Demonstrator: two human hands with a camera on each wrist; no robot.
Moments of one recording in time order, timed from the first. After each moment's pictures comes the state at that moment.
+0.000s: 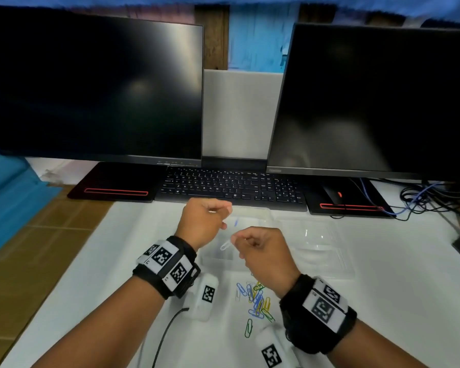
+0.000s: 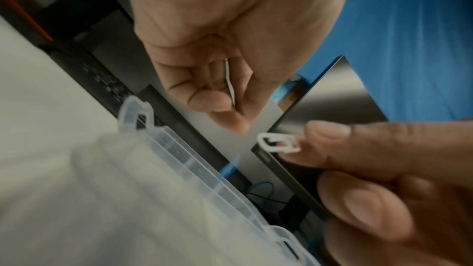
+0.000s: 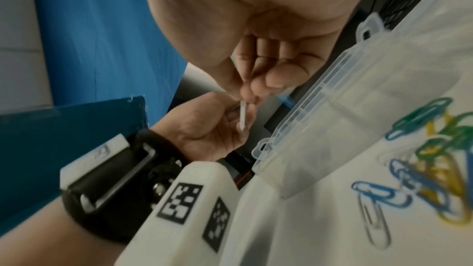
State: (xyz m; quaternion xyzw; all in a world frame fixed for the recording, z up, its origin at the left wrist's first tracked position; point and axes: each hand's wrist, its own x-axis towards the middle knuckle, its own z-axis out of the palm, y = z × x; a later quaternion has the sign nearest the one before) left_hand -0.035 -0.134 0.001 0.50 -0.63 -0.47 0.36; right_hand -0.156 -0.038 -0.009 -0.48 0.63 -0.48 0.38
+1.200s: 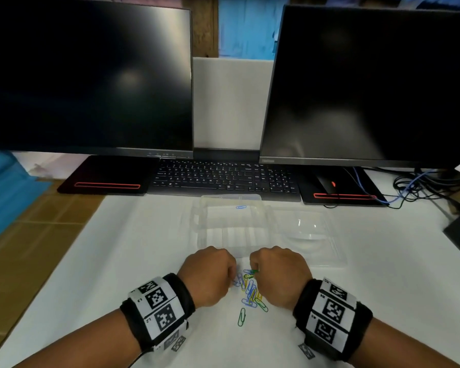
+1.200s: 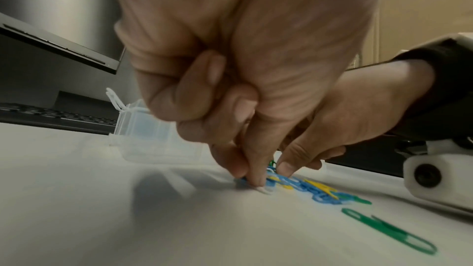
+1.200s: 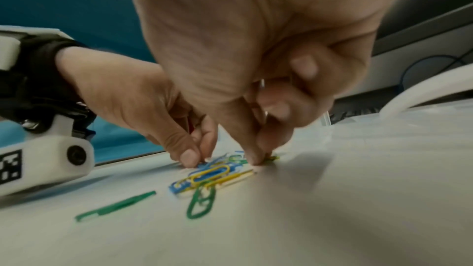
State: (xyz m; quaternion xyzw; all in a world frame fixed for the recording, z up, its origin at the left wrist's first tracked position) left_hand -0.030 -0.062 -0.032 0.43 -0.88 -0.19 0.00; right_hand -0.185 -0.007 -0.031 -0.69 0.72 -0.01 0.09
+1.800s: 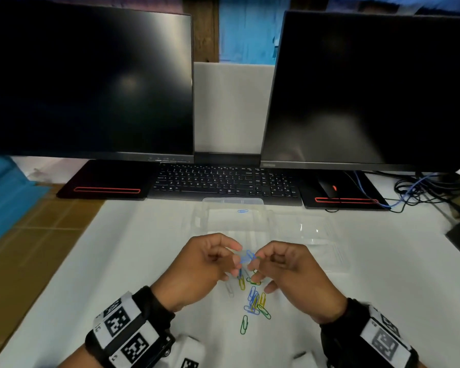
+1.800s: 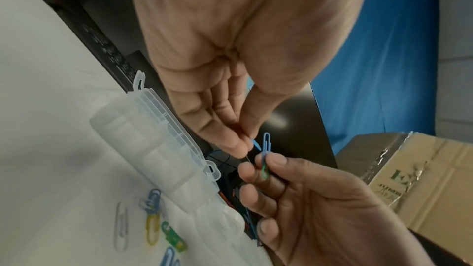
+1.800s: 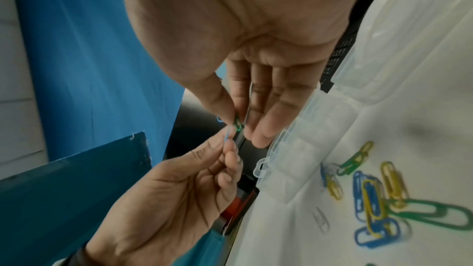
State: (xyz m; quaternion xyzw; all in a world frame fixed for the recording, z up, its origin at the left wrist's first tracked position) left_hand -0.017 -0.059 -0.003 0.41 -0.63 -0.60 0.26; right_hand -0.191 0.010 -0.005 -0.45 0.60 -0.46 0.48
